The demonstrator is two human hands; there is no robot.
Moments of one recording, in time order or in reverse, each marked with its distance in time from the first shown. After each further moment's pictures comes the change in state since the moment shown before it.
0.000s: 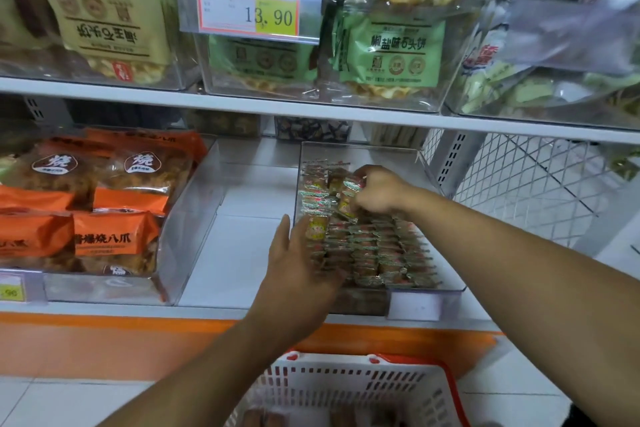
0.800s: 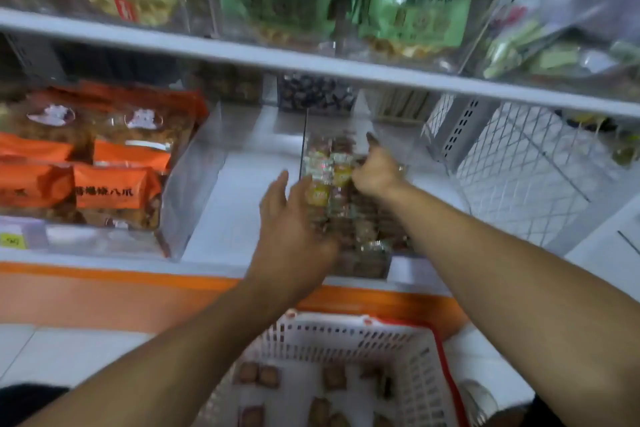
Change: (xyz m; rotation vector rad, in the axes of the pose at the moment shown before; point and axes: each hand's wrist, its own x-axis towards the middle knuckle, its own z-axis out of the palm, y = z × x) left_hand -0.009 0.016 -0.013 0.061 0.099 -0.024; right_hand -0.013 -0.009 0.032 0.213 0.252 0.053
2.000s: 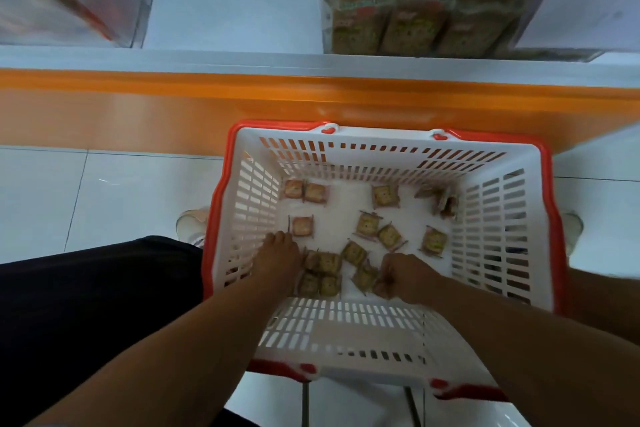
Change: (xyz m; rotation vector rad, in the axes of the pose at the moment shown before) left_hand -0.208 -0.311 0.139 1.211 -1.155 -0.169; right_hand -0.295 0.328 0.221 -0.395 -1.086 0.118
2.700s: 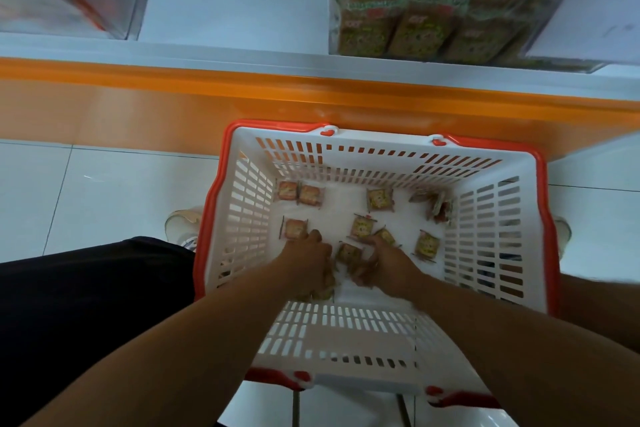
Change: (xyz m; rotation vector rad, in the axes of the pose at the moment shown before) left_hand 0.025 0.025 -0.026 -0.445 0.003 0.243; right_hand 0.012 -0.028 -0.006 1.147 0.079 0.118
